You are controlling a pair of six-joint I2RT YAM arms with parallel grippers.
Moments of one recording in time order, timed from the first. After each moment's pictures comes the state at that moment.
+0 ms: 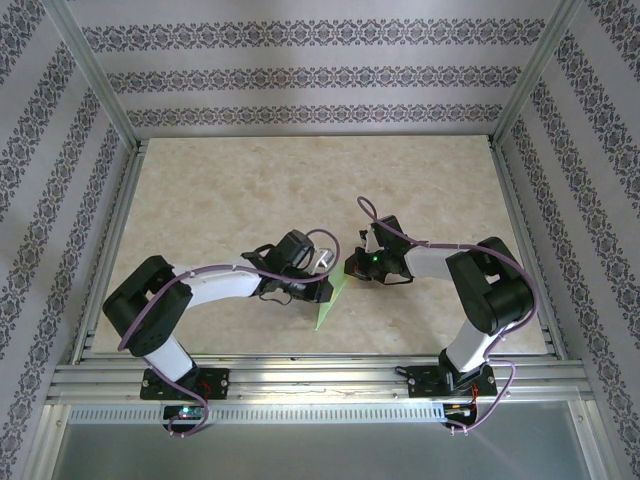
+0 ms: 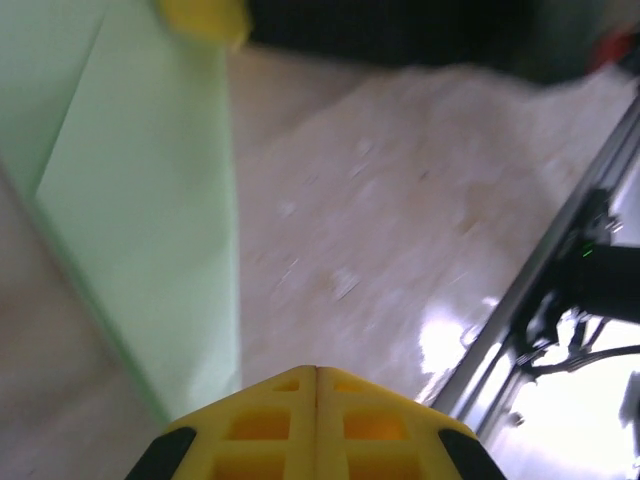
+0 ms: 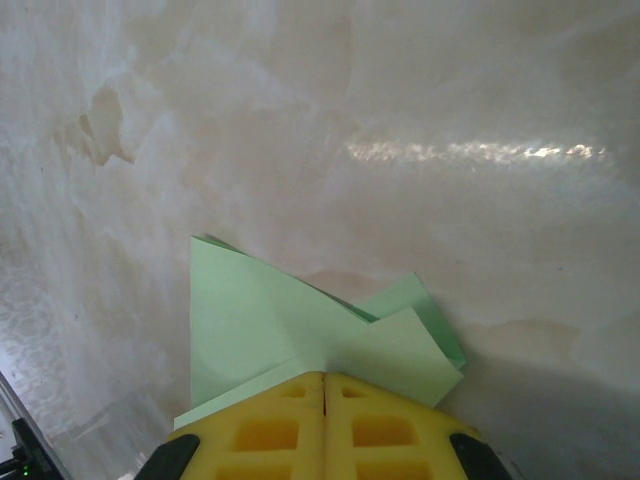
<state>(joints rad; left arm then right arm) -0.76 1.63 0.86 -0.13 0.53 -0.60 0.42 1.70 0.71 -0.03 -0.53 0.69</state>
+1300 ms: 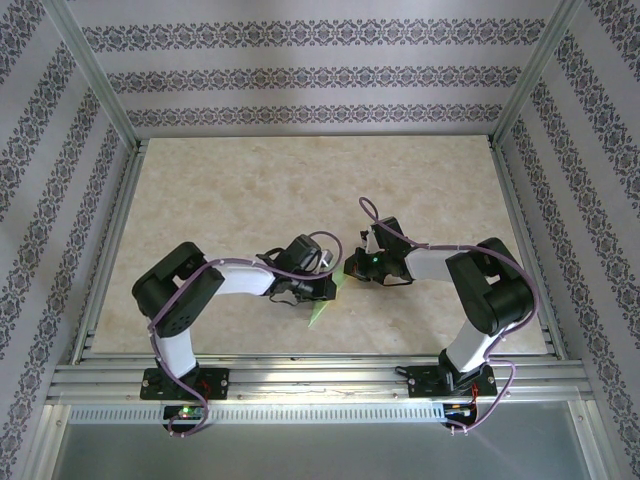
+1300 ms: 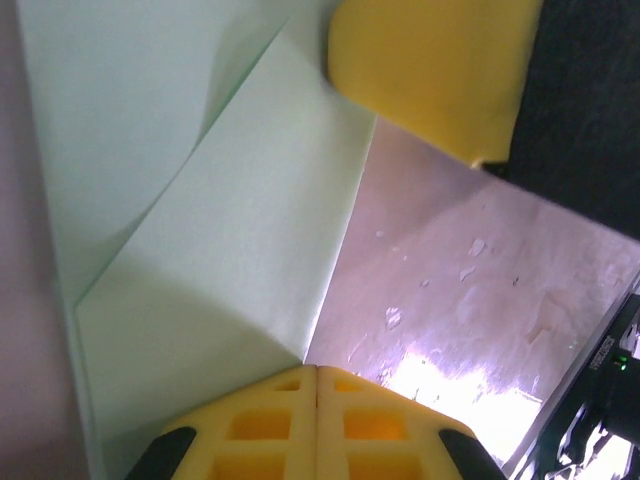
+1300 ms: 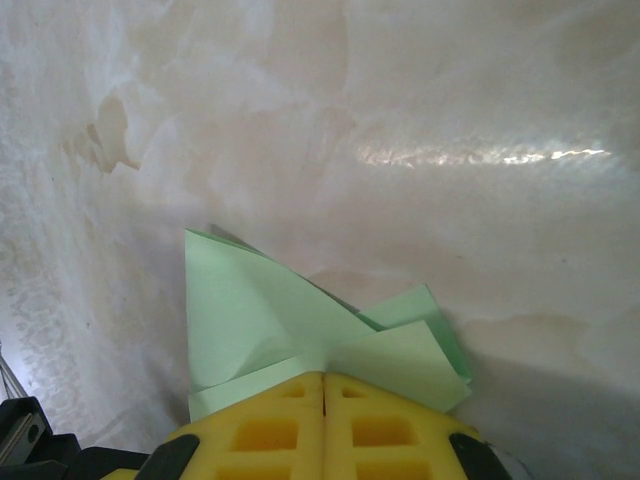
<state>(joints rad) -0.77 1.80 0.84 0.01 0.47 -0.78 0.42 1.69 0.68 0.02 -0.53 0.73</state>
